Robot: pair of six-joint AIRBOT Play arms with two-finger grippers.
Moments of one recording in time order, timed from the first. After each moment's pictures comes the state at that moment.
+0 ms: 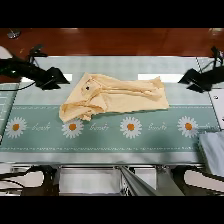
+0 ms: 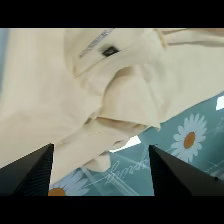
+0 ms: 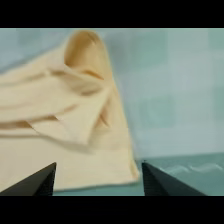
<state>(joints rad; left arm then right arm) 0.16 -1.46 1.34 0.93 -1.38 -1.35 -0.32 -1.37 1.26 -1.17 1.23 1.48</state>
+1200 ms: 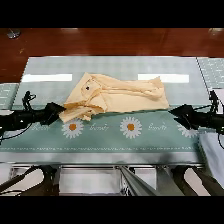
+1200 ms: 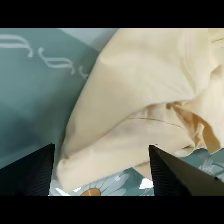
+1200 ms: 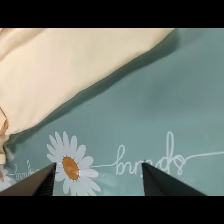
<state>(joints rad) 0.38 -1.22 0.51 0.58 -0.92 -1.03 -0.51 -0.91 0.52 -0.74 1.17 1.27</state>
